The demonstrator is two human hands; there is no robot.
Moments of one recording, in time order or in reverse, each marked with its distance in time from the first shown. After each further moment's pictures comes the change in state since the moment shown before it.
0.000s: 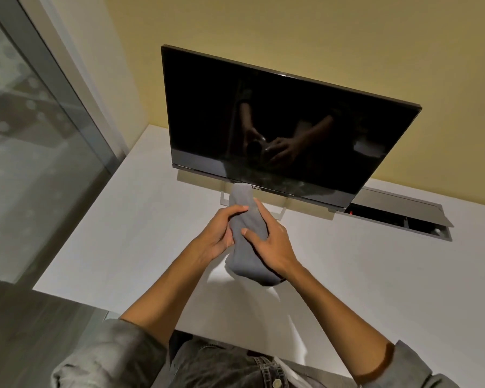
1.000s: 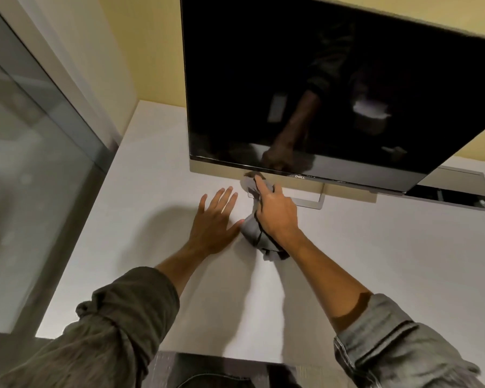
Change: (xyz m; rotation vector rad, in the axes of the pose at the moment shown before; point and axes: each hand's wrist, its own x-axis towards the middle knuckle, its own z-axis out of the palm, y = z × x) left_hand 0.123 -0.018 -0.185 1.950 0.129 0.637; right_hand 0.128 0.012 0.100 -0.791 0.133 0.084
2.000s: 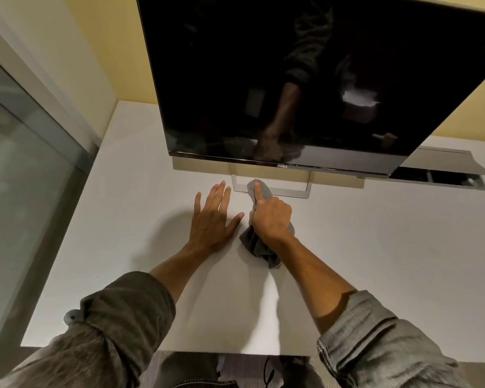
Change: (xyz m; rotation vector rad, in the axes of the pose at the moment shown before) left_hand 0.008 0.029 0.013 0.000 0.094 -0.057; right_hand -0.006 0.026 0.035 0.056 -0.109 0.301
